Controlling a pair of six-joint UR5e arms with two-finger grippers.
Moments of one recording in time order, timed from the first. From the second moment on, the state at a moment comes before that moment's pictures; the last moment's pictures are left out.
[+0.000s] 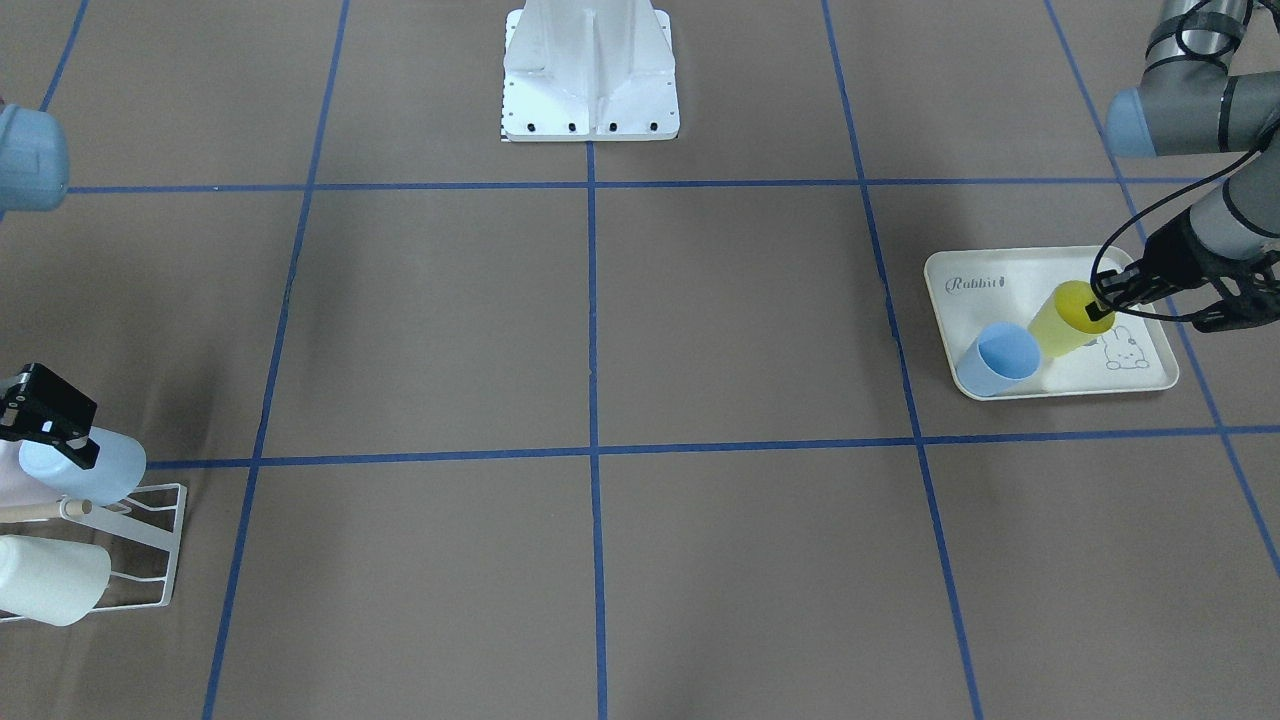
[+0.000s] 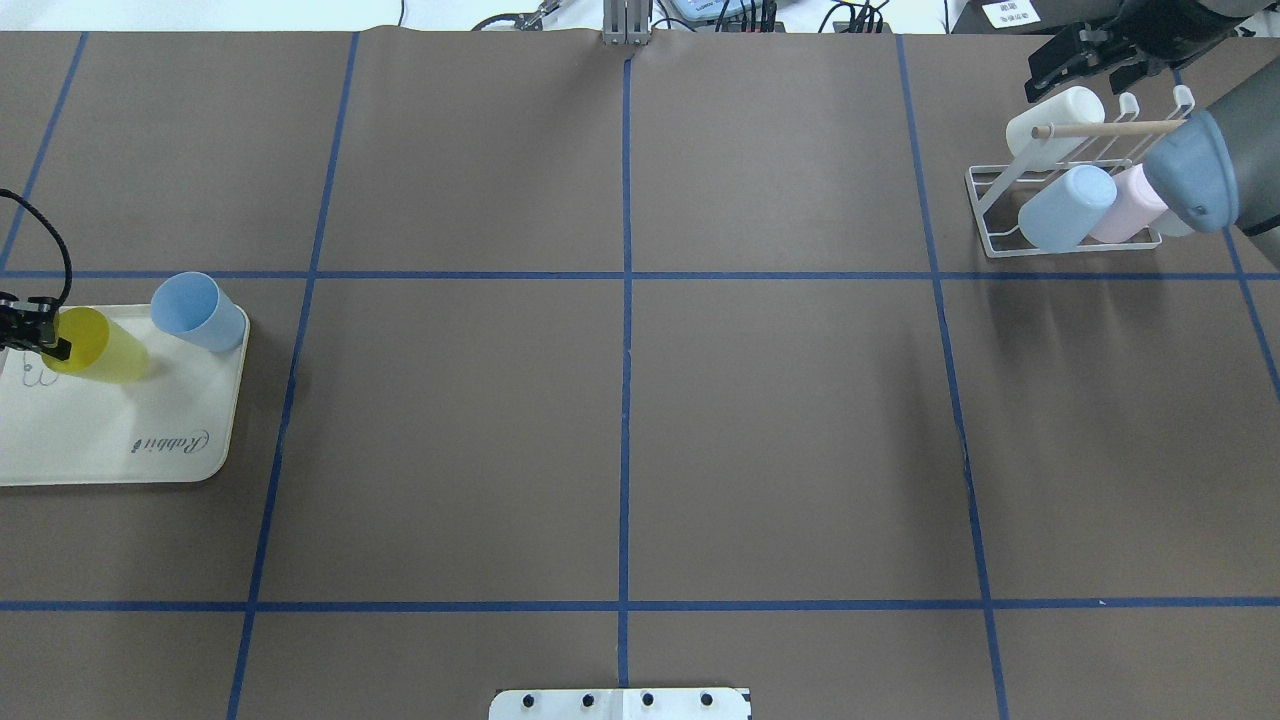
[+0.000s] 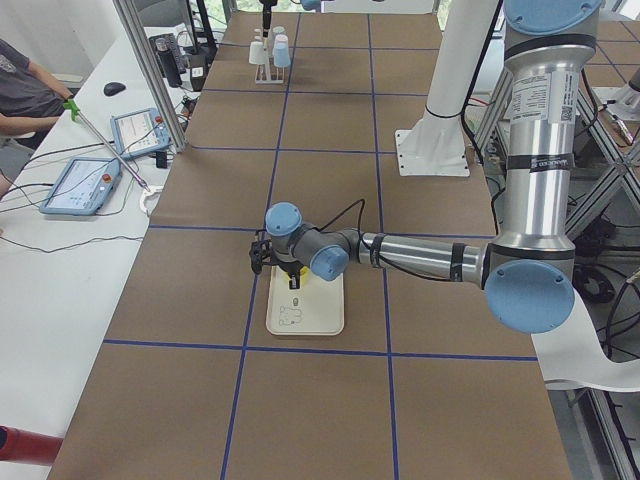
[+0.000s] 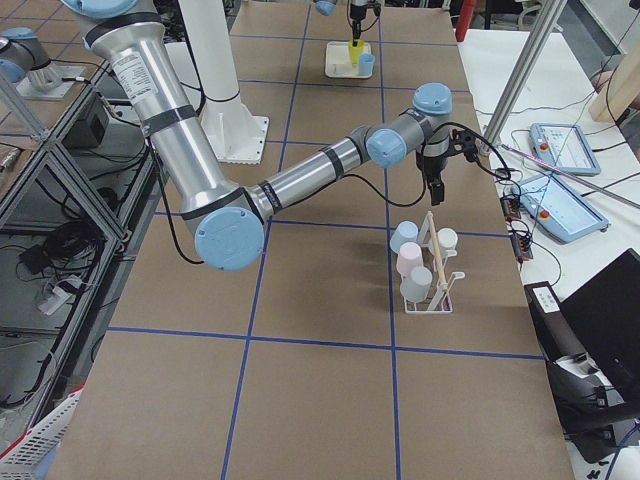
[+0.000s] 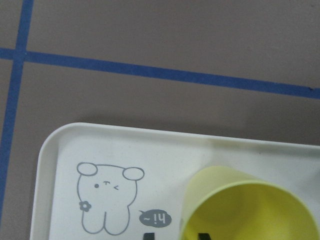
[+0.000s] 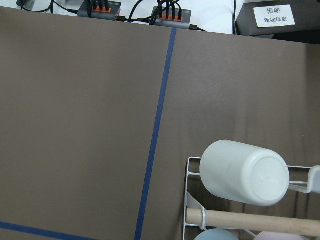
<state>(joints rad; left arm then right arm) -1.13 -1.55 -1.63 -2.03 -2.34 -0.78 1.21 -1.12 1.63 -1.45 2.19 0.53</state>
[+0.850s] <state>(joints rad) -1.23 -1.59 -1.77 -2.18 -2.40 -1.14 1.06 -1.11 1.84 -1.42 2.18 0.90</state>
